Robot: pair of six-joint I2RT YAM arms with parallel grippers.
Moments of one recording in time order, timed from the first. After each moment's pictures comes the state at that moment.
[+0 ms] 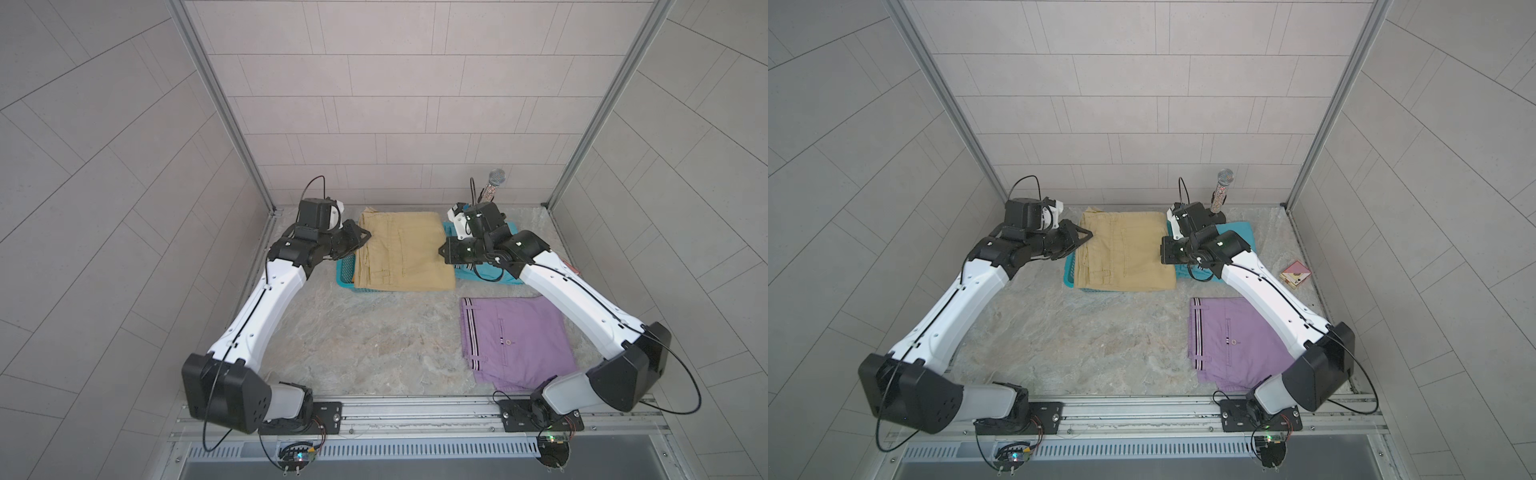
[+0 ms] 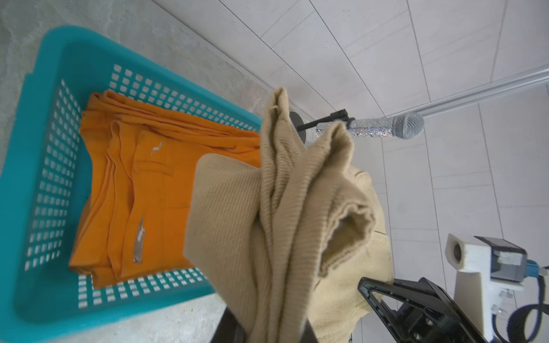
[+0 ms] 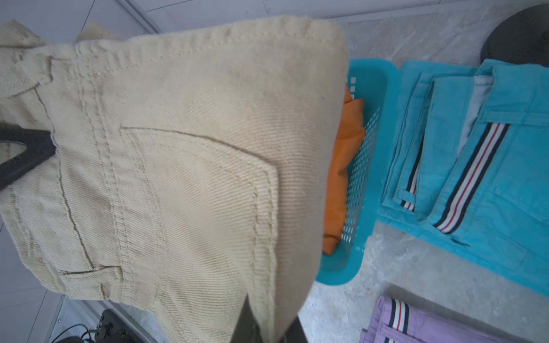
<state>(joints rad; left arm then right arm) -0.20 1.42 1.36 -0.59 0.44 -0.73 0.50 1.52 1.52 -0.76 -0.14 0.45</state>
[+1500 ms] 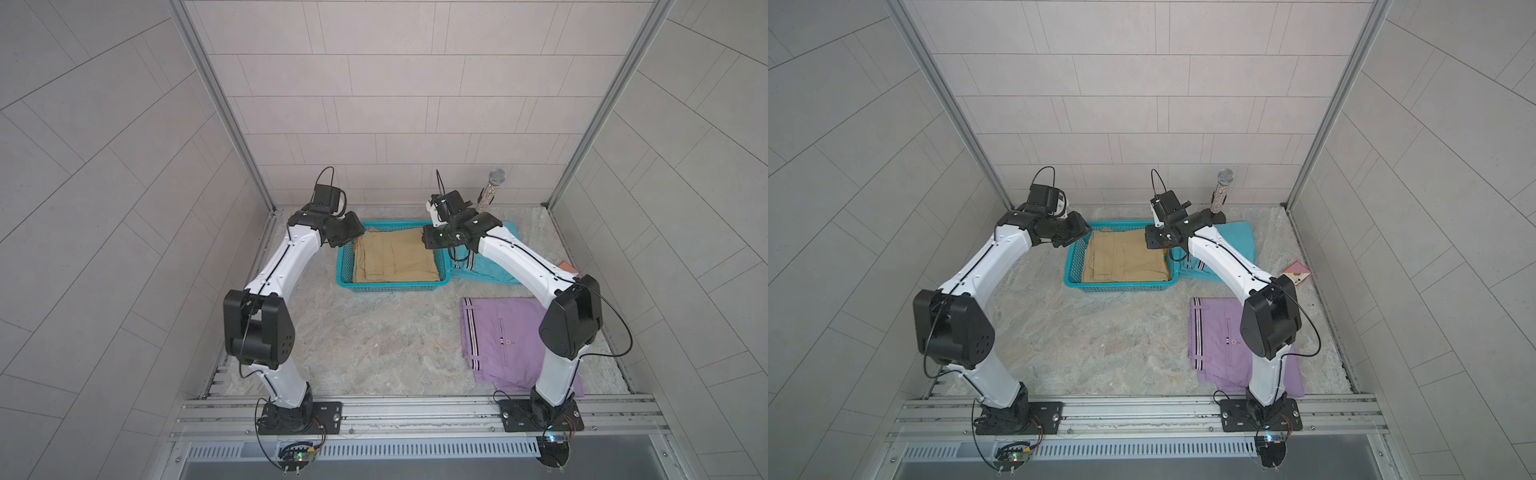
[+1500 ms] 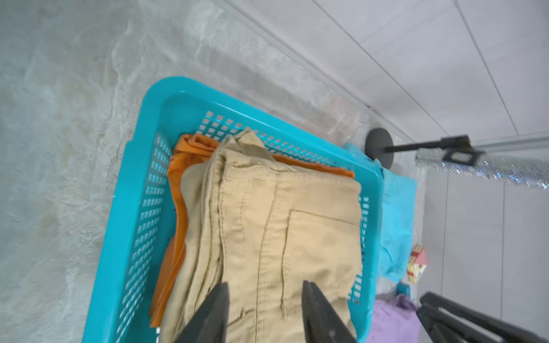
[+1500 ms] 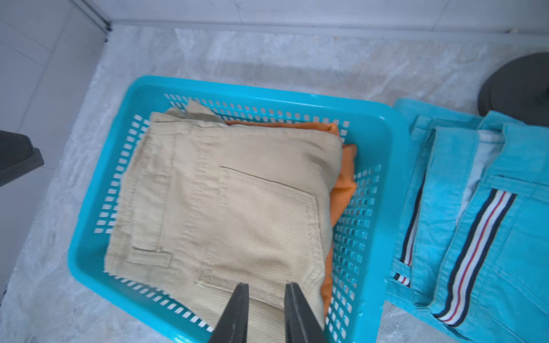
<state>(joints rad) -0.19 1.68 1.57 -0.73 0.29 -0.62 0.53 1.83 1.74 -0.74 -0.04 0.36</state>
